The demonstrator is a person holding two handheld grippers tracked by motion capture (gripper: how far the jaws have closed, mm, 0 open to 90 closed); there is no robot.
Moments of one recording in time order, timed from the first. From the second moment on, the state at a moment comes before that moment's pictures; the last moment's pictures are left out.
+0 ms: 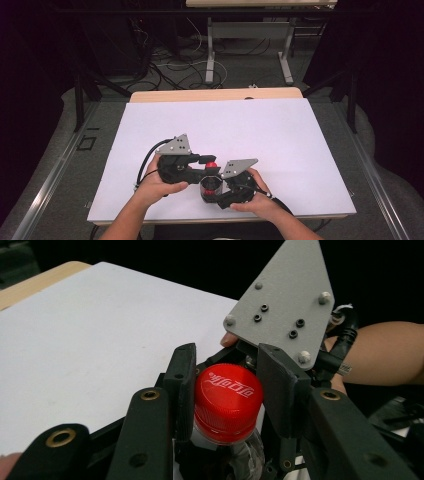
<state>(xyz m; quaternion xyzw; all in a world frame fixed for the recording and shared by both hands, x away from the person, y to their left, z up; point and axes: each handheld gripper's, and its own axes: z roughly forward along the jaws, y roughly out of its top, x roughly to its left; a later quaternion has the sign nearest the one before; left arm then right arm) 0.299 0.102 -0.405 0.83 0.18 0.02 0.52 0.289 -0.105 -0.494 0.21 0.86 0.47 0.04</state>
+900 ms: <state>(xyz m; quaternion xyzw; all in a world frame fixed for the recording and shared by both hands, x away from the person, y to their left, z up) 0.282 0.084 -0.402 0.79 0.30 0.10 0.52 0.298 -0.113 -0.496 0.26 0.85 0.45 0.09</state>
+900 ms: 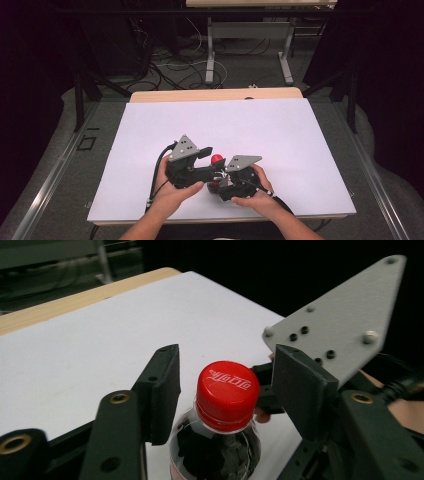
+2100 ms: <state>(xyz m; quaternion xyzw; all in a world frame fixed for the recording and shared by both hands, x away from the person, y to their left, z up) 0.268 0.062 -0.412 0.78 0.34 0.17 0.49 0.294 -0.109 -0.496 0.27 0.85 0.44 0.10</state>
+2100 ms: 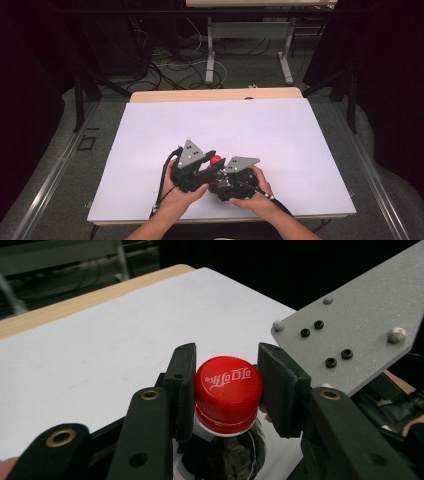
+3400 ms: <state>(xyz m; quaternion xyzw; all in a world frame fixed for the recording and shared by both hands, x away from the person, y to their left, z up) 0.301 0.103 -0.403 0.84 0.16 0.01 0.52 0.289 -0.105 -0.492 0.20 0.86 0.46 0.05</state>
